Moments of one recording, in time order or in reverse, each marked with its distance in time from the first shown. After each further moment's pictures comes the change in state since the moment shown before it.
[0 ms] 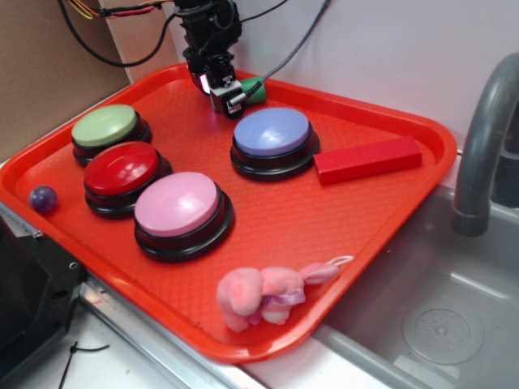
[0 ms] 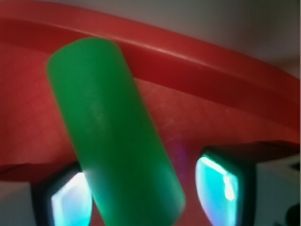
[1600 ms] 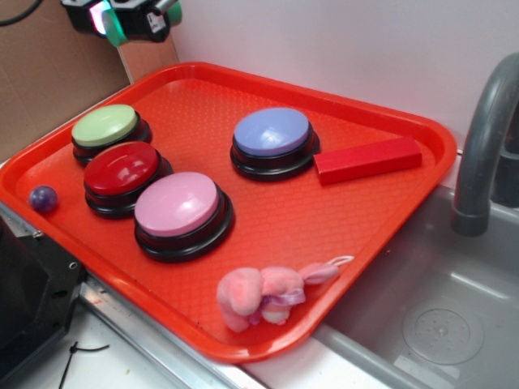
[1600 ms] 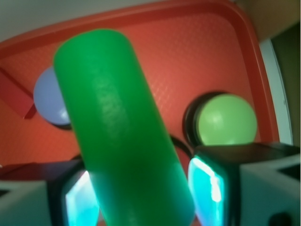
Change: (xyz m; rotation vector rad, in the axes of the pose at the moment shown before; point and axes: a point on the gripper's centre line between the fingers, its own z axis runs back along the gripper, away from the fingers) arm -0.085 -0.081 0.145 0.019 -0.001 0.512
